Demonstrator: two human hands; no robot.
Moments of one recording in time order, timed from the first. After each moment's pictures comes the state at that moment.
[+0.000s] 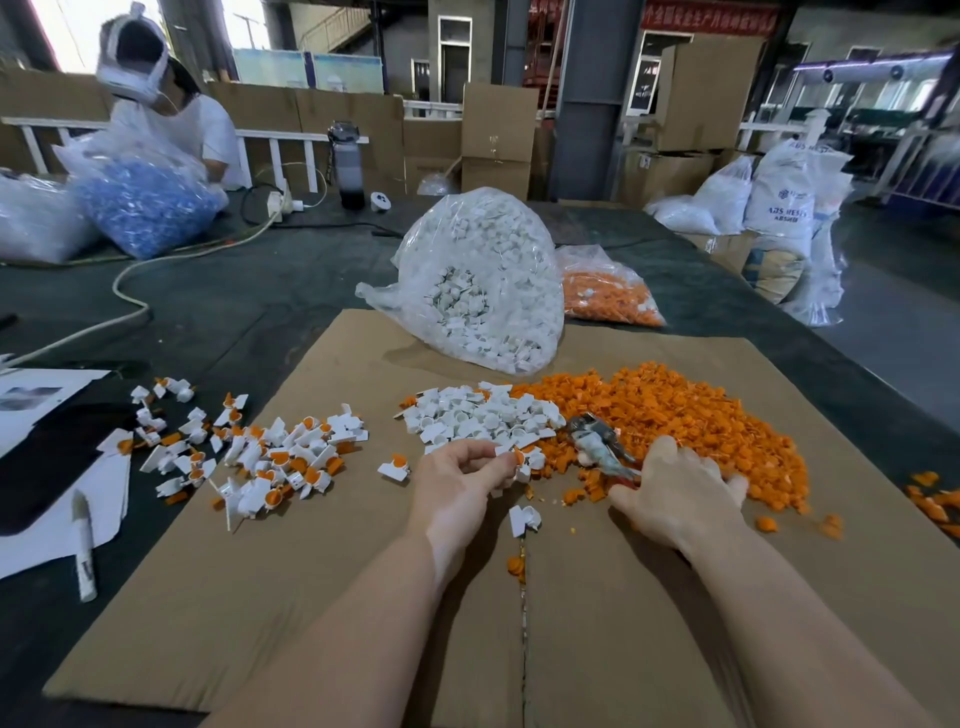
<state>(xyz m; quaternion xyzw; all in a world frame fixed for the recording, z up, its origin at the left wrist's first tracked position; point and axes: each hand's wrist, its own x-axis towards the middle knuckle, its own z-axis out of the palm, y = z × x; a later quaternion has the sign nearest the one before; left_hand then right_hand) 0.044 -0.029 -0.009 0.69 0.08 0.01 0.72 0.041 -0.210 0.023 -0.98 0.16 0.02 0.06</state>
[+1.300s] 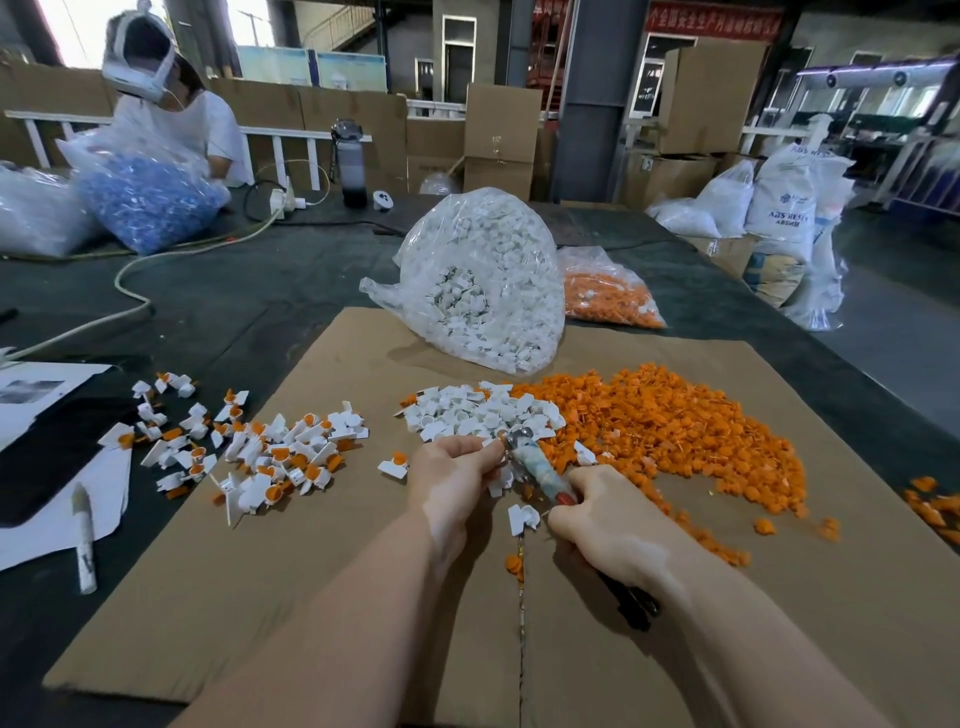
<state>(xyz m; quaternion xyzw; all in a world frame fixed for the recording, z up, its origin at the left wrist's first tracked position) 0.051 -0.032 0.001 0.61 0.16 -0.04 0.77 0.013 -0.169 0.039 -0.93 -0.01 0.13 0.34</state>
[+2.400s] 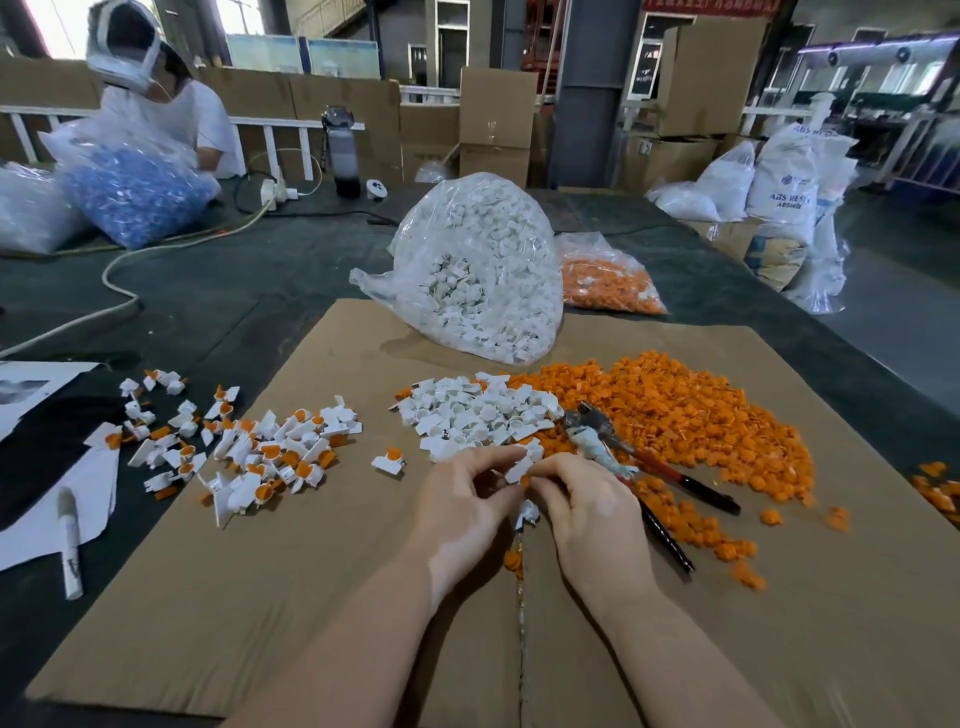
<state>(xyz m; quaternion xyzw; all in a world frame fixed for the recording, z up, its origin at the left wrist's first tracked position) 0.033 -0.030 -0.018 0.81 -0.05 0.05 0.58 0.016 -0.158 -0.019 -0.90 -0.12 -0.27 0.32</state>
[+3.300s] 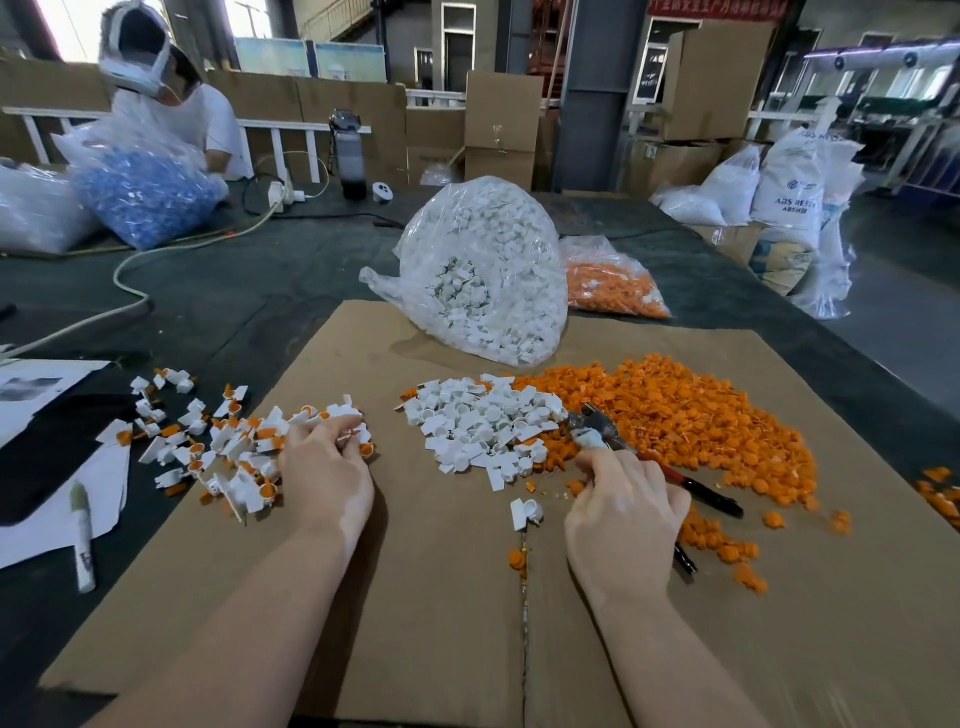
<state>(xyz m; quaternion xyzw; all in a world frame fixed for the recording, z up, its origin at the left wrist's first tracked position) 0.058 0.051 -0.020 0.85 0.22 0.23 0.43 0.016 -0.158 -0.025 -0.91 0.06 -0.37 0.17</state>
